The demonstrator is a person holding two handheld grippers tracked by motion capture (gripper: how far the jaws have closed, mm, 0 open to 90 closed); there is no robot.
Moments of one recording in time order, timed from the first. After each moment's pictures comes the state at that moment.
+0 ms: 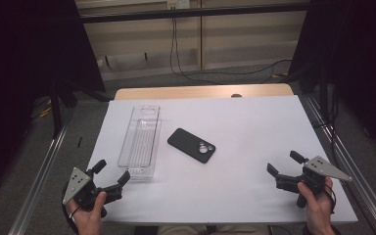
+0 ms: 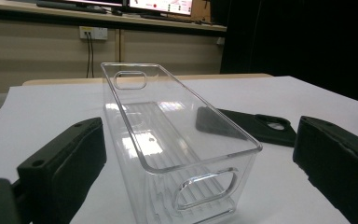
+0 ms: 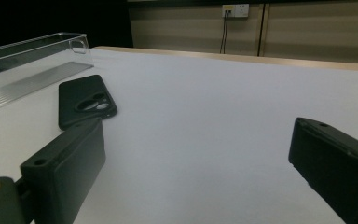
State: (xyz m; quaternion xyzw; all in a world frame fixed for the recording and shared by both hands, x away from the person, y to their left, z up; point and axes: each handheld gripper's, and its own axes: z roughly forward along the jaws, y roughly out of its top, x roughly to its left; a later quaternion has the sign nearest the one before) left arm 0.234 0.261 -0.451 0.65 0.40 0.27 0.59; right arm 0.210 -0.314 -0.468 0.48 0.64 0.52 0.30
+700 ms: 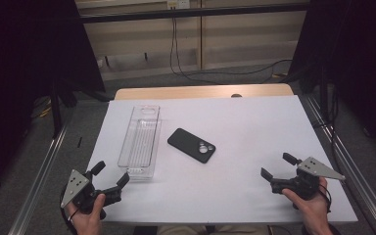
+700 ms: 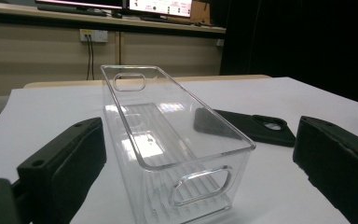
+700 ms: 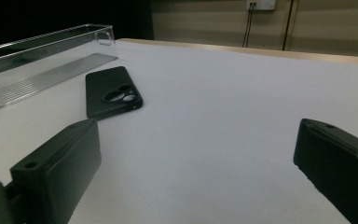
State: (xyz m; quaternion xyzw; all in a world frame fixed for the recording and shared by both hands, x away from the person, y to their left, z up) left arm 0.226 0.263 -0.449 0.65 0.39 0.27 0.59; right arm 0.210 -0.301 -0.469 0.45 0.66 0.53 0.27
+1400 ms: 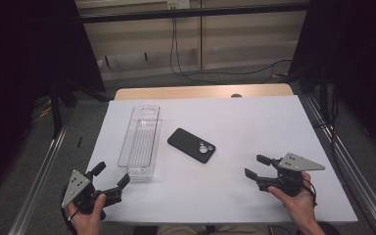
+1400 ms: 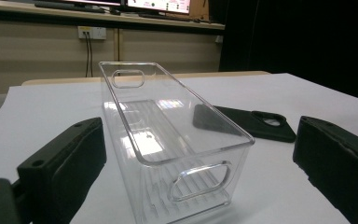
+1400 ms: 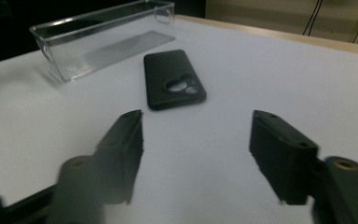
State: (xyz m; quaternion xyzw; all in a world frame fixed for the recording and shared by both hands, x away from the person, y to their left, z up) left arm 0.226 0.261 -0.450 0.65 0.39 0.27 0.59; right arm 0.223 -0.266 -0.454 0.38 0.73 0.53 0.20
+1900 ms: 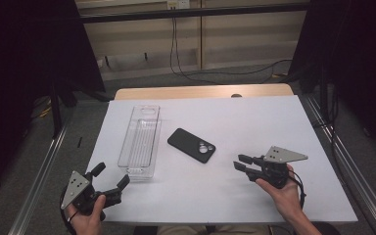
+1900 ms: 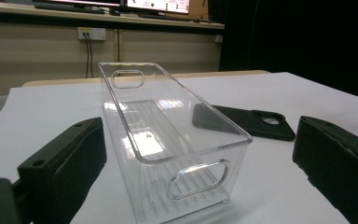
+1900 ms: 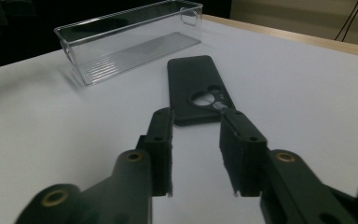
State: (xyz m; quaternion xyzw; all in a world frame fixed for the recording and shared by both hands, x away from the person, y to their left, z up) left arm 0.224 0.262 -0.450 0.66 0.39 0.26 0.59; right arm 0.246 -0.239 -0.448 0.34 0.75 0.54 0.17
